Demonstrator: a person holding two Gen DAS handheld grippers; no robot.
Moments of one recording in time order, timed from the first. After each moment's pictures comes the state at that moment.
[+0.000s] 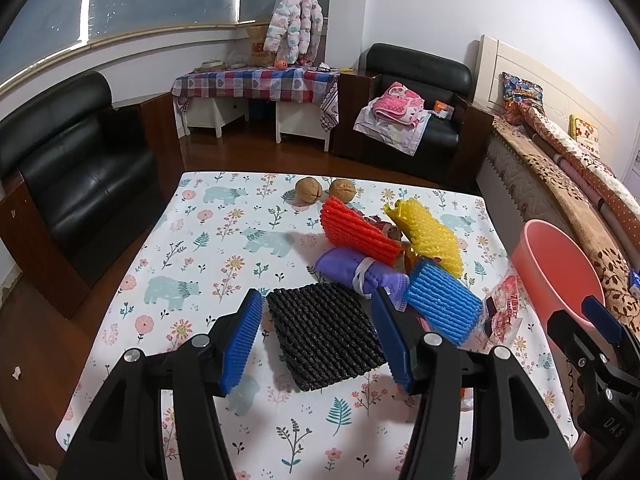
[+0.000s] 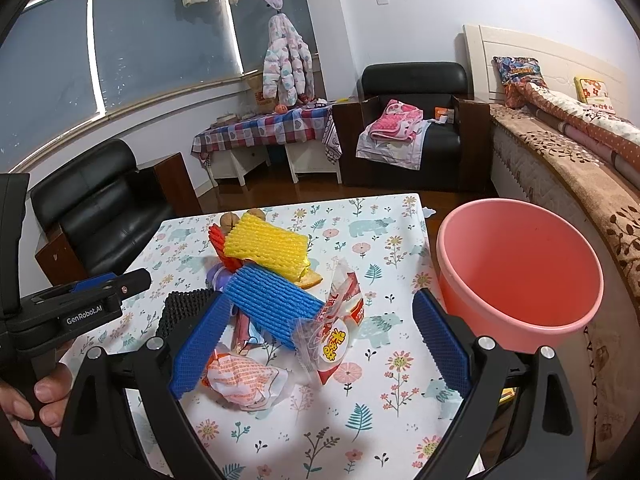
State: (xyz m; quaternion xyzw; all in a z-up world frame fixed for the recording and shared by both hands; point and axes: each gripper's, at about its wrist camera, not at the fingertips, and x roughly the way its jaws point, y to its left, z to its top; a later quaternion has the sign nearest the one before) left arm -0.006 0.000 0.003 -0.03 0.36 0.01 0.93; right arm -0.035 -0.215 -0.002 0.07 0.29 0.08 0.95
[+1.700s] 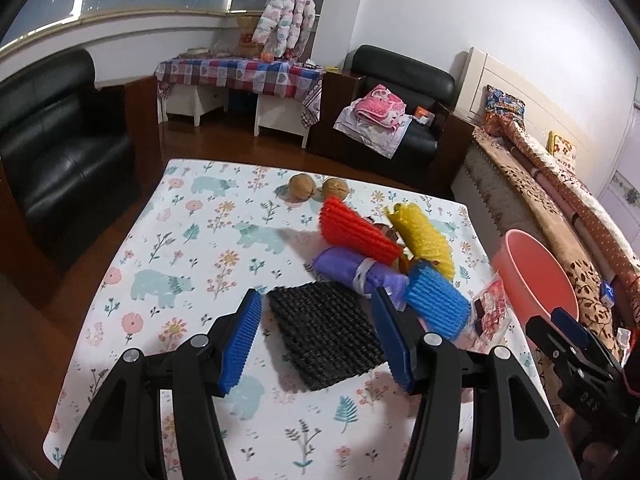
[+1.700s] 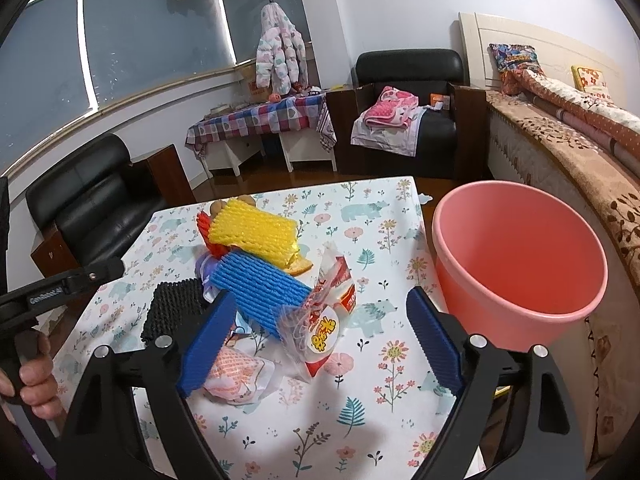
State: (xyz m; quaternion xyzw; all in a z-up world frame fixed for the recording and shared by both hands) left arm 0.000 0.032 -0.005 -0.08 0.37 -0.05 0.93; right arm -0.028 -0.220 -0.016 0.08 0.31 0.07 0.94
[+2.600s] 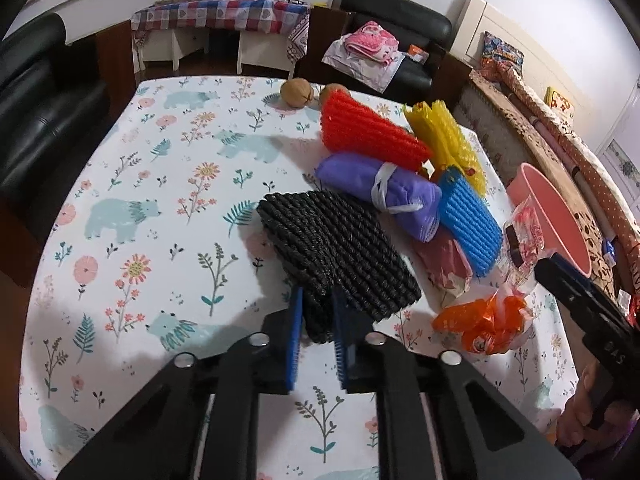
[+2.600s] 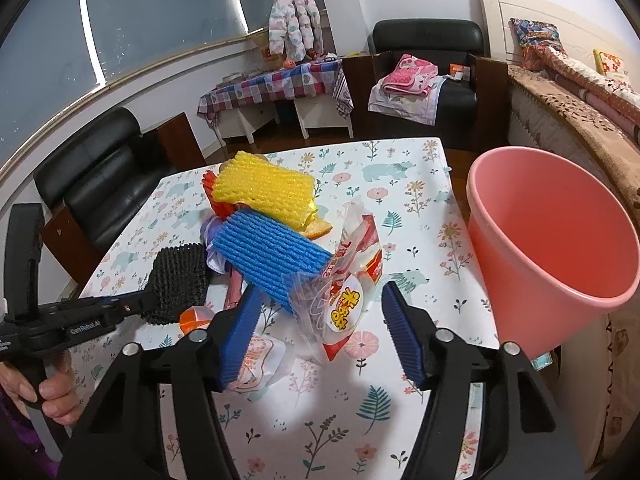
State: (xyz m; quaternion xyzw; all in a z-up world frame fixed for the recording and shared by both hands) left arm 0.021 0.035 -0.069 -0.08 0.47 -0.08 0.88; right arm -0.009 -0.205 -0.040 0.08 0.36 0.11 0.92
